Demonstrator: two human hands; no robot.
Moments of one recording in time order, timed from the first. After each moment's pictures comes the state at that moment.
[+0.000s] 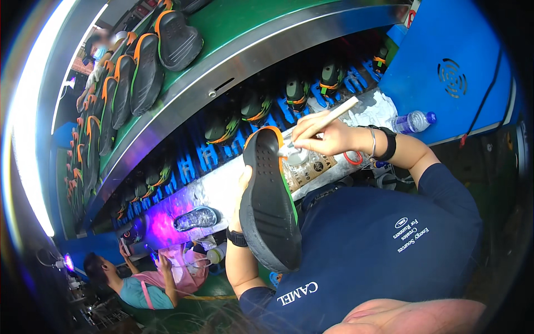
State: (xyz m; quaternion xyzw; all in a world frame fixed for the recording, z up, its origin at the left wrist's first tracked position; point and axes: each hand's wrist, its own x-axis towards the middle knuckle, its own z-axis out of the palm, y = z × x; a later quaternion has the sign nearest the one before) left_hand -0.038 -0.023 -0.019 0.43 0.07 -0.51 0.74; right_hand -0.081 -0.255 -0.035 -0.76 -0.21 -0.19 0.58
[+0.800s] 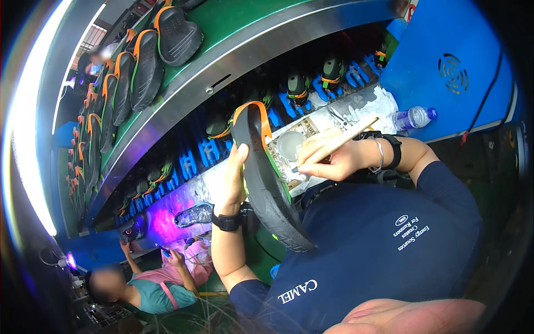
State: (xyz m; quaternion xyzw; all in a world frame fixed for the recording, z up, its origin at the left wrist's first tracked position) left_hand -0.006 -0.036 -0.023 0.59 -0.07 -0.39 0.71; right_hand -0.117 -0.236 -0.012 -0.72 -0.26 -0.18 0.62
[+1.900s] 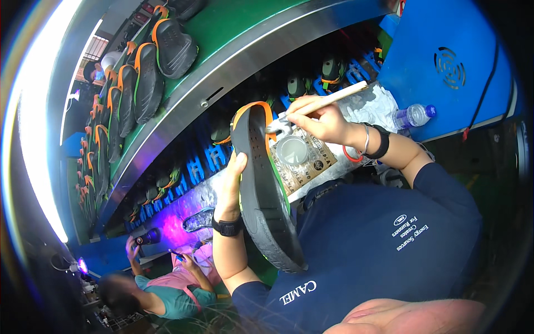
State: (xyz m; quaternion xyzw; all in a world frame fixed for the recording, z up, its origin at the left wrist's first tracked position) left_hand -0.039 -0.058 0.026 0.58 0.00 -0.40 0.71; right_hand -0.095 -0.264 -0.026 -0.66 -0.06 -0.26 0.70
